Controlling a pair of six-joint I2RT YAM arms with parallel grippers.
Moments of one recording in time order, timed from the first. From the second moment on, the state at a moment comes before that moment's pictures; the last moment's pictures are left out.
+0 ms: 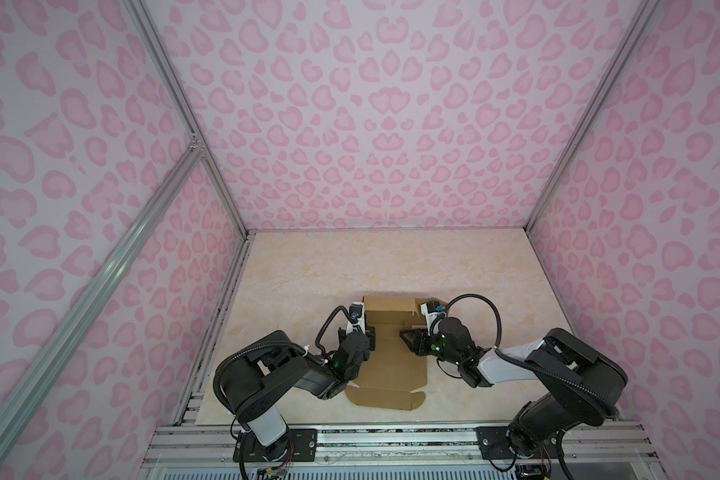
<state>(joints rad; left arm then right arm) -0.90 1.68 0.38 0.94 -0.63 -0.31 0.71 1.60 0.38 0.72 -0.15 0.71</state>
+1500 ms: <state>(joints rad) -0.87 1.63 0.35 0.93 -0.57 -0.31 0.32 1.19 0.68 -0.20 -0.06 0.67</state>
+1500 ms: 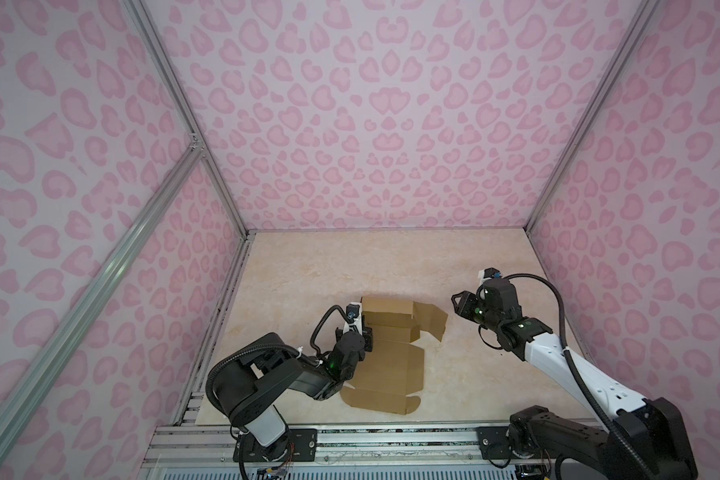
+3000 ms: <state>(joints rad) -0.87 1.58 0.35 0.89 -0.56 -0.32 0.62 1.11 0.43 -0.02 -0.11 0.66</state>
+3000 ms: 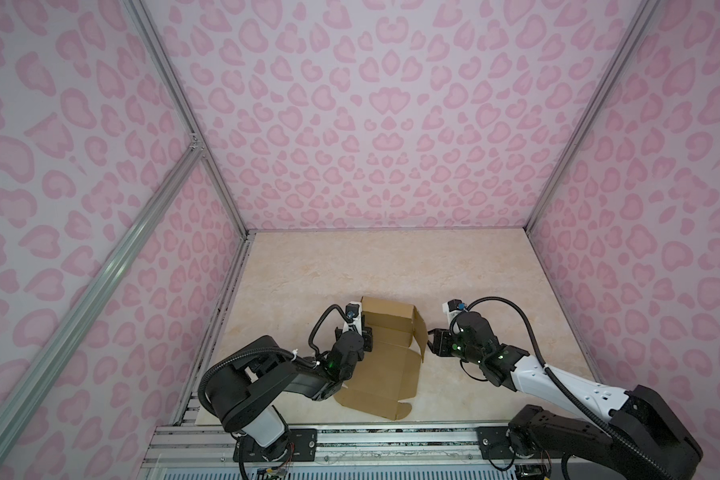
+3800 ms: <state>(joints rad) -0.83 1.25 0.40 0.64 -0.53 -0.43 0.57 0.61 0.11 0.17 -0.38 0.67</state>
